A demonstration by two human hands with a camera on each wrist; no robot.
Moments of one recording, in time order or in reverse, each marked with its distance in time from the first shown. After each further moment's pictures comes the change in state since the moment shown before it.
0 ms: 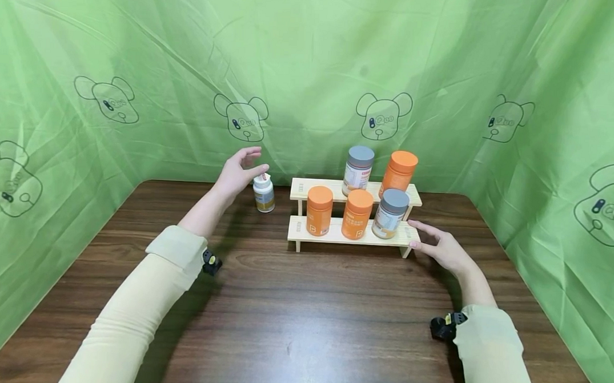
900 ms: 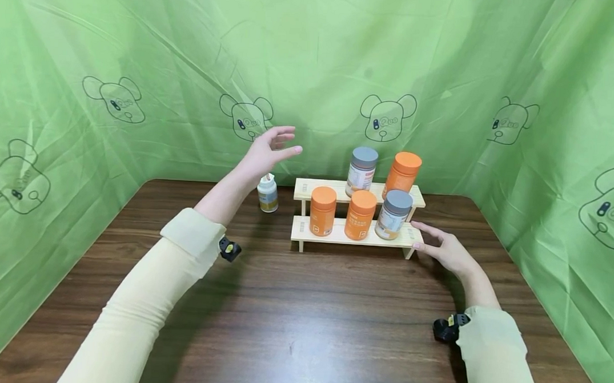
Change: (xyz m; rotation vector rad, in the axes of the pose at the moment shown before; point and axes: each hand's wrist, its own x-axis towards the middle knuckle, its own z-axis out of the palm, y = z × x) left_hand -0.004 0.082 0.029 -0.034 -0.137 0.021; right_hand 0.007 0.022 0.001 -0.024 0.013 0.010
